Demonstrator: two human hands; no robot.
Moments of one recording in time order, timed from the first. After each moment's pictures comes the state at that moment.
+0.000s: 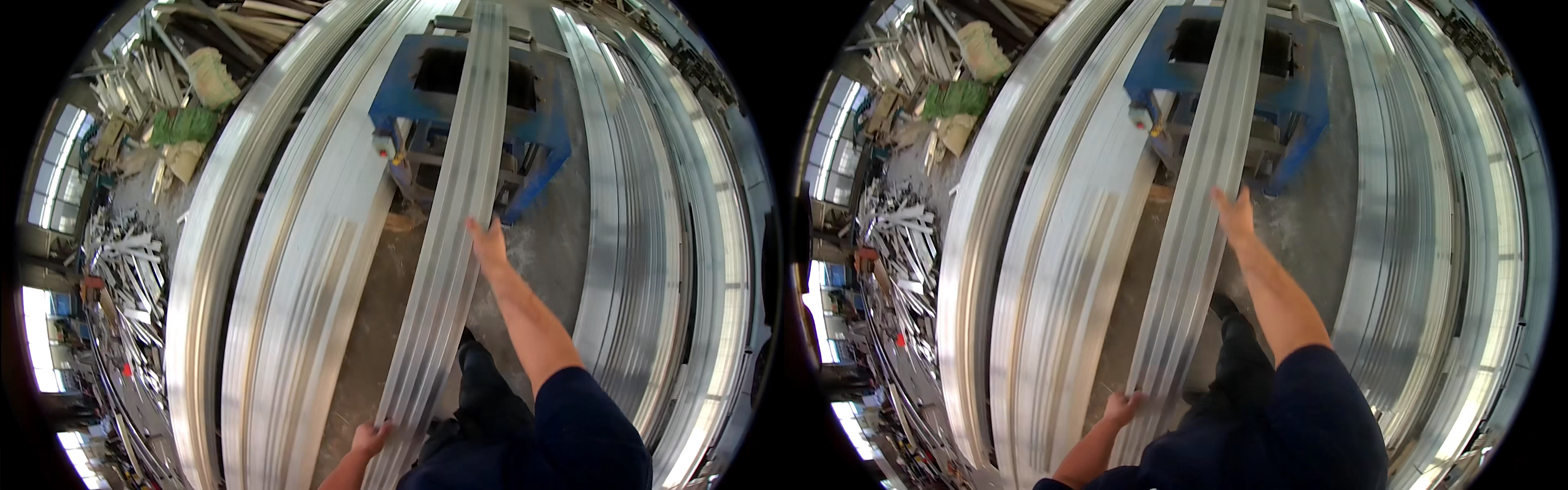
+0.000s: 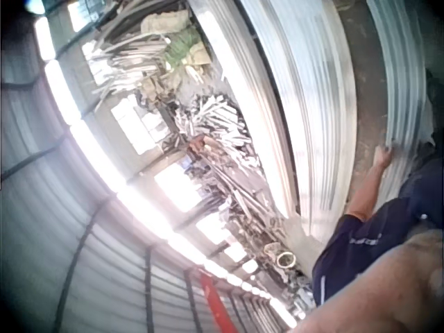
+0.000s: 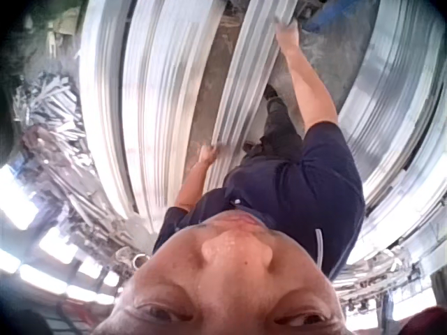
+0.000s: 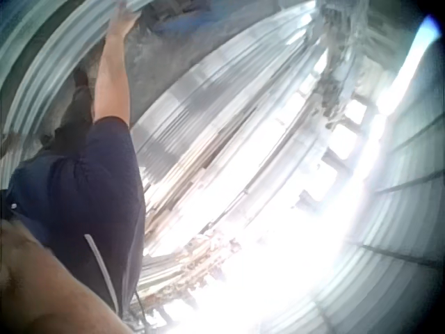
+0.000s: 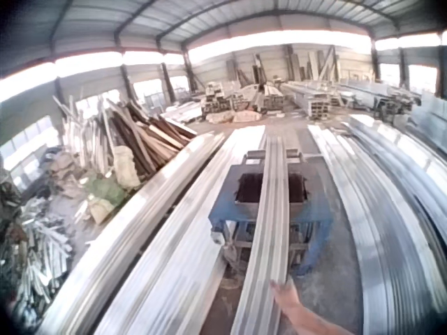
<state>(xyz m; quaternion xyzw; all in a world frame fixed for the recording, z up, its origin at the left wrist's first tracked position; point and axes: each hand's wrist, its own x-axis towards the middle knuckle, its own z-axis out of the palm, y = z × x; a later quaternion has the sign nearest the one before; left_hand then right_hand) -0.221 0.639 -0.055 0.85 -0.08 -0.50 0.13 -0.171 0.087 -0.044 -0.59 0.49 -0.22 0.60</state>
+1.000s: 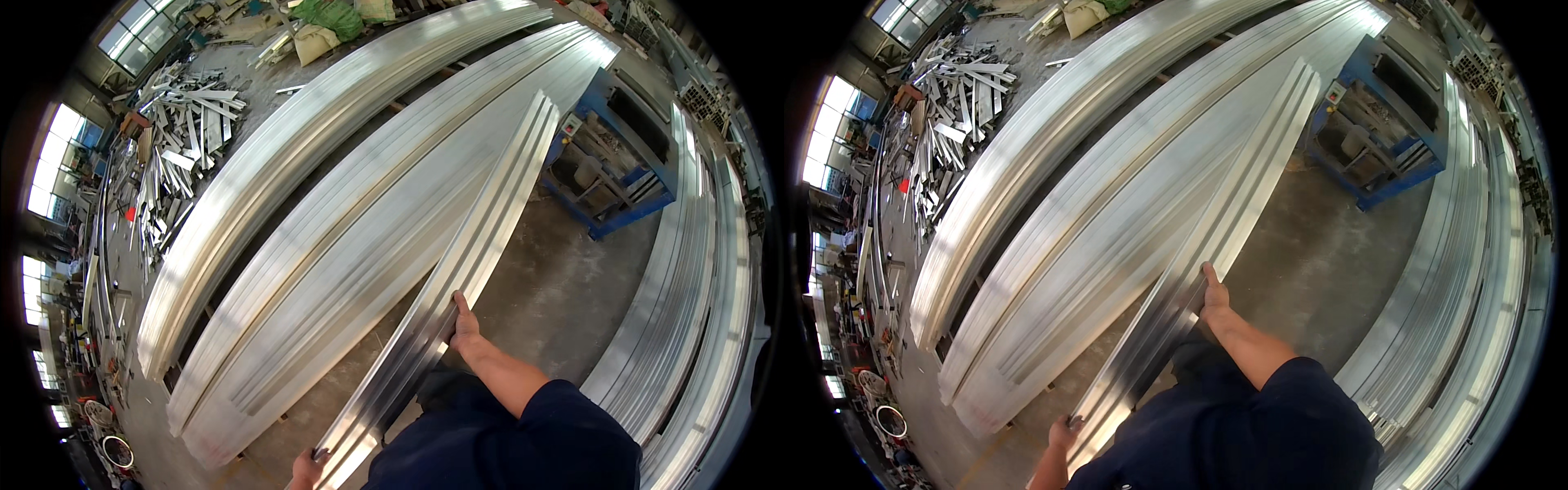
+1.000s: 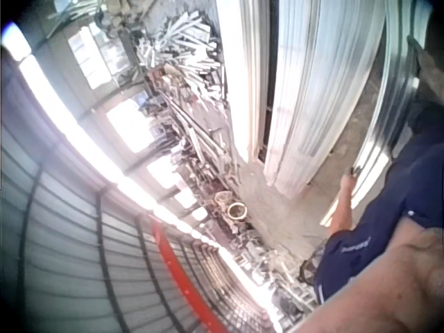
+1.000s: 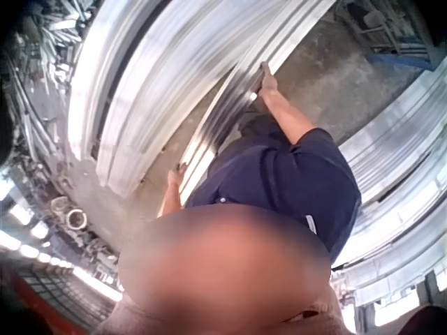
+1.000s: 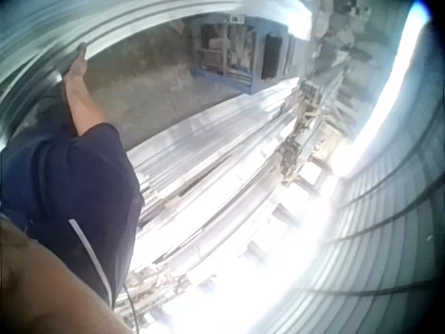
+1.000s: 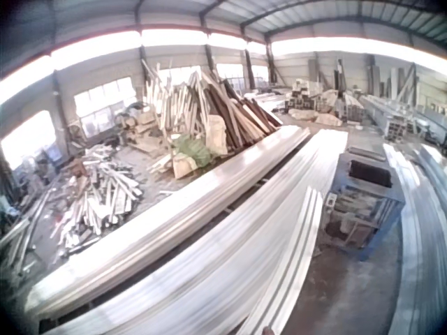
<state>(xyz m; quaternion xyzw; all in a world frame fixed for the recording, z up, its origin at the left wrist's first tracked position) -0.384 1.314 0.043 0.94 0.13 -0.30 0.11 -0.171 0.792 -0.058 -0.19 0.52 0.08 0.83</state>
